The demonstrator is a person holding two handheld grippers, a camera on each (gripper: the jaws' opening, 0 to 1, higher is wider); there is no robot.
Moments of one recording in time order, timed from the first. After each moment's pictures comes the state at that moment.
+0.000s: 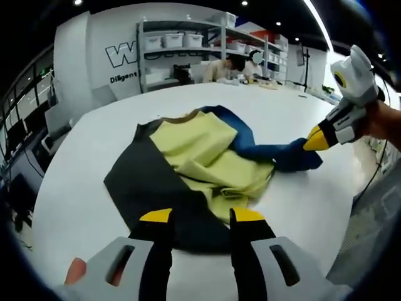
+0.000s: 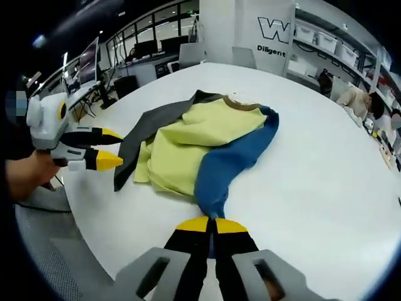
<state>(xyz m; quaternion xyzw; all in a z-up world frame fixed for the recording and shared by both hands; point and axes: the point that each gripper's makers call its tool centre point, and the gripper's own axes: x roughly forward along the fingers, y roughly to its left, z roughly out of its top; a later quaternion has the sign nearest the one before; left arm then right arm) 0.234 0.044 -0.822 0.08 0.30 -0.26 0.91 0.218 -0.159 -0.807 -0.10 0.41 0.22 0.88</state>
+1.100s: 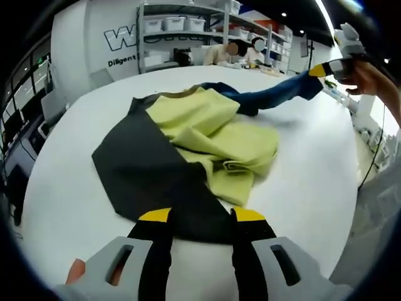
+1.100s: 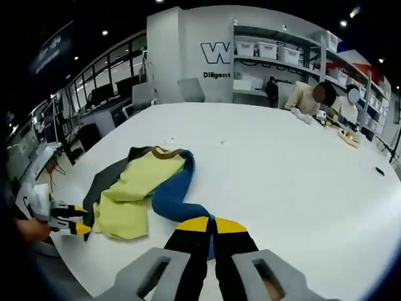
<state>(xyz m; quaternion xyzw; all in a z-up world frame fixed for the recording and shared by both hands) 0.229 0.050 -0.860 0.08 0.35 -0.25 0.90 0.277 -0.279 -0.733 -0.01 0.32 0.09 0.94</state>
